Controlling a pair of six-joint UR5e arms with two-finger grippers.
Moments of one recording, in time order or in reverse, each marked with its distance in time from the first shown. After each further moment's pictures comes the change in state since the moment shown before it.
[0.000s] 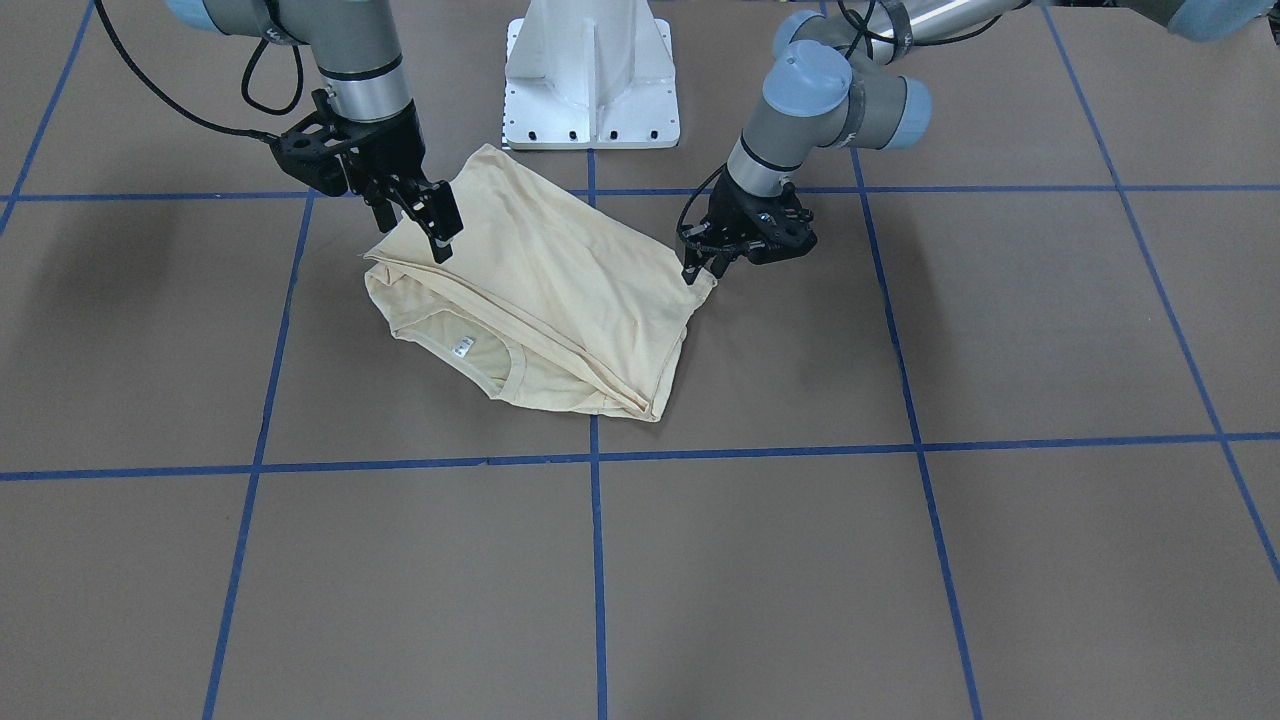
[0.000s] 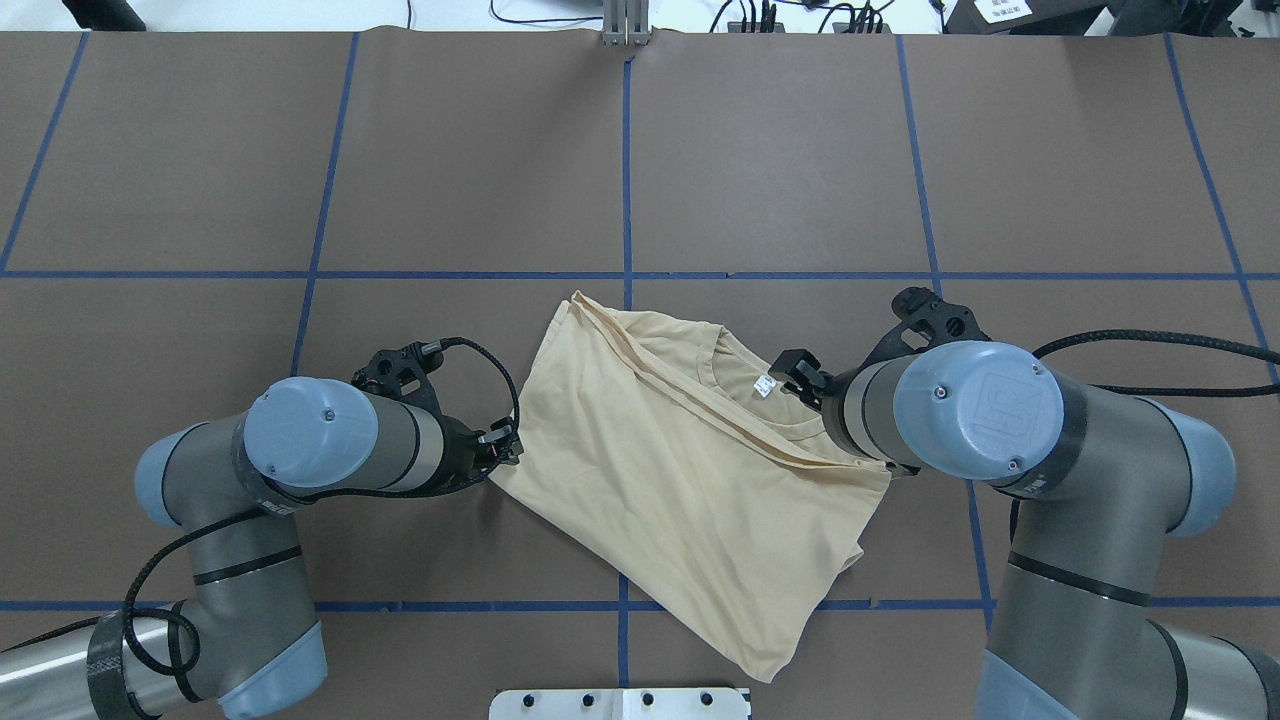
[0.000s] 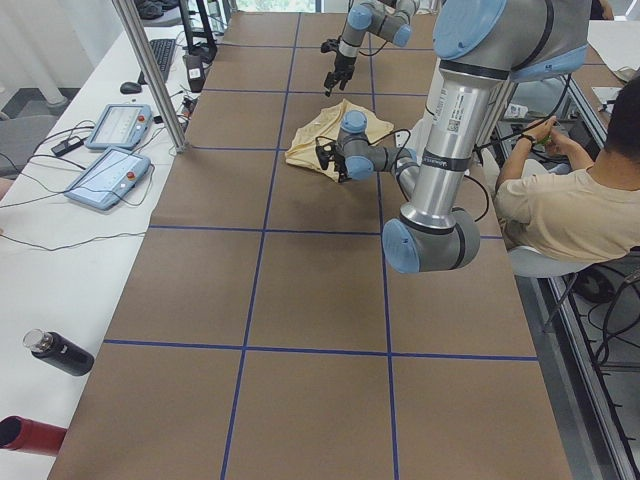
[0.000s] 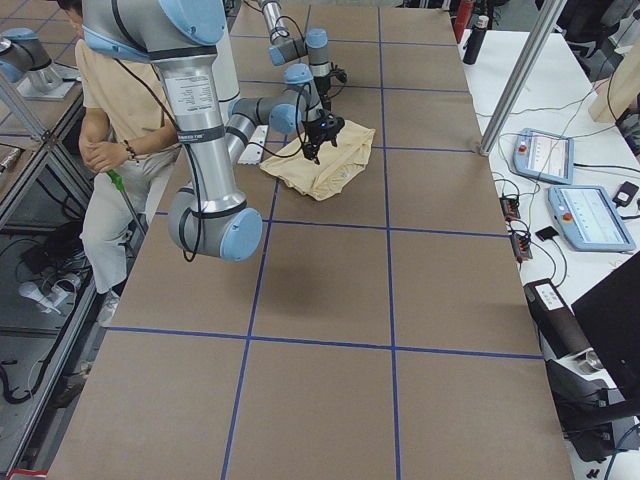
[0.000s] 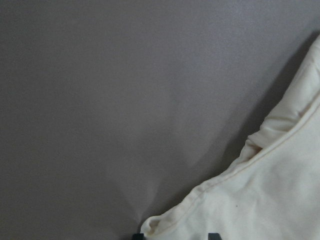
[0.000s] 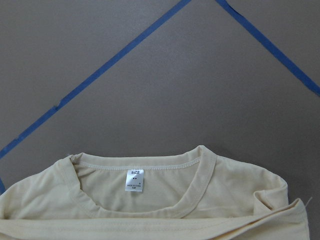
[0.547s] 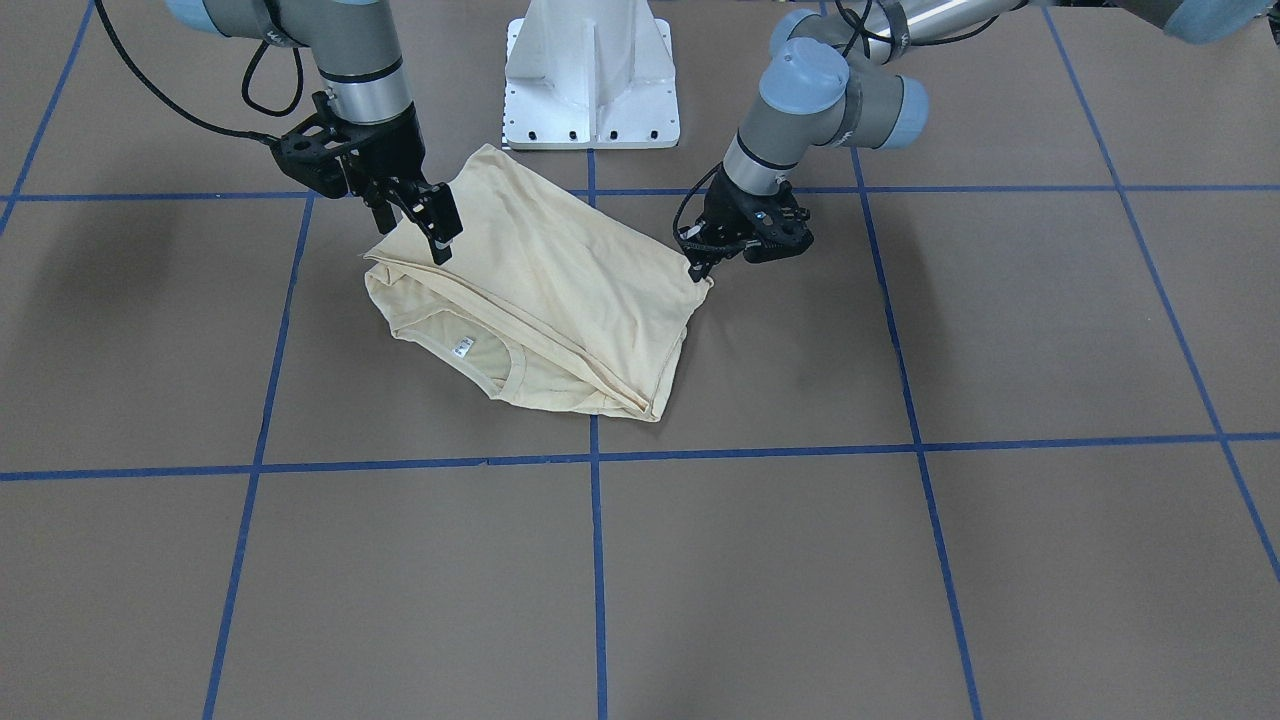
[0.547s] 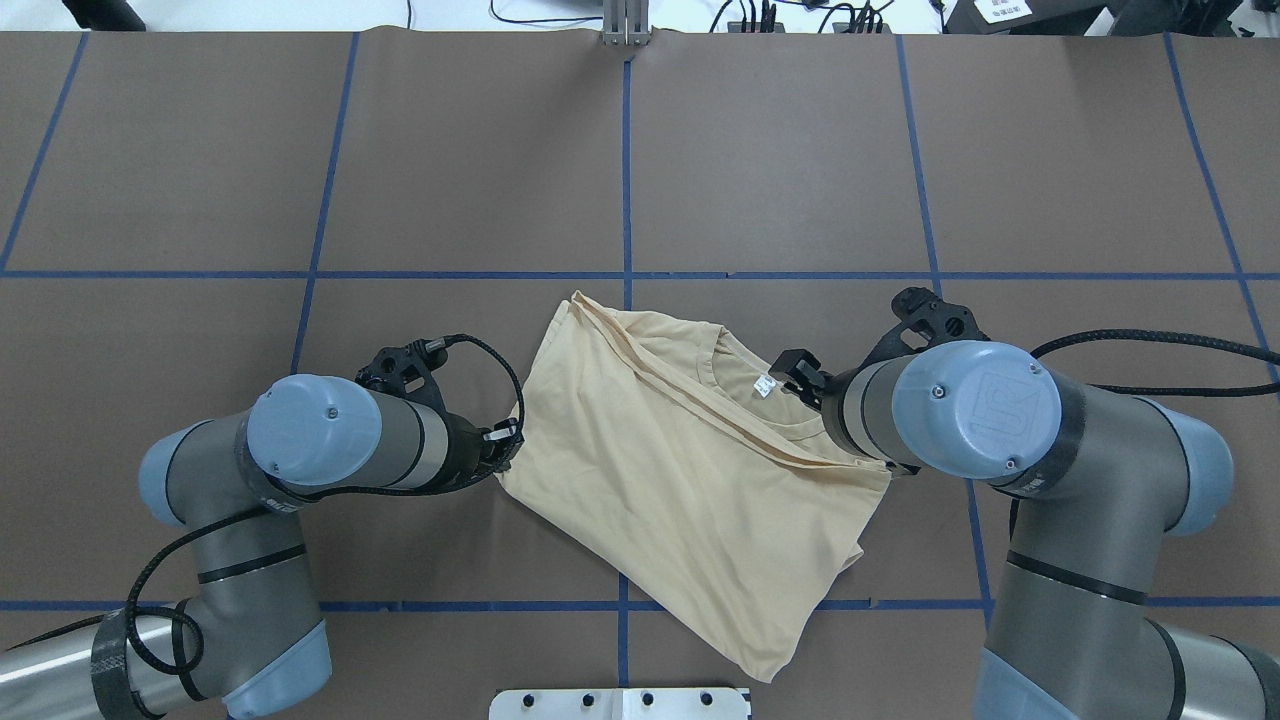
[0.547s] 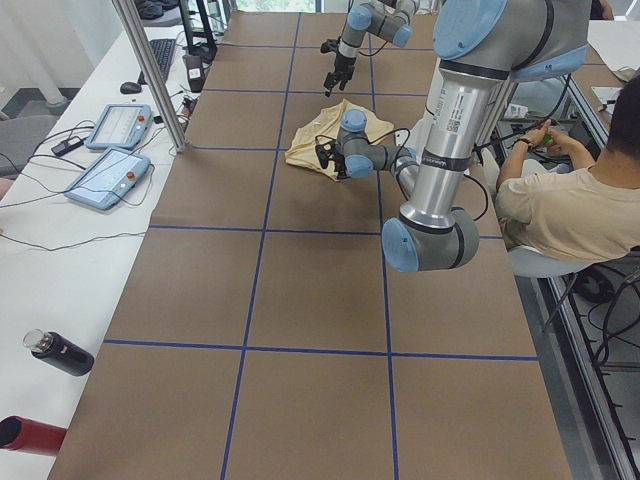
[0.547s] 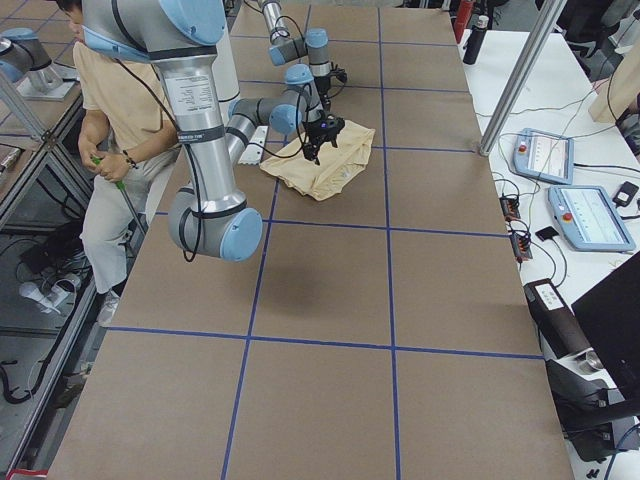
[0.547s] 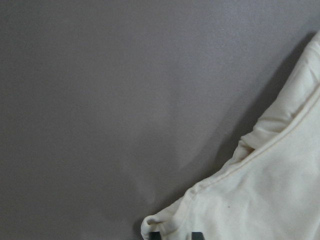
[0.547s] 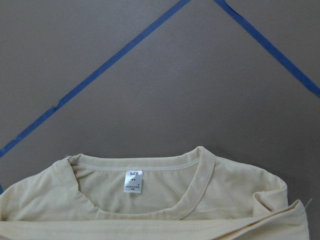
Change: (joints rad) left arm -0.003 -0.008 -0.005 0.001 0.000 -0.006; right arm 0.001 0.000 -0.003 0.000 0.000 0.000
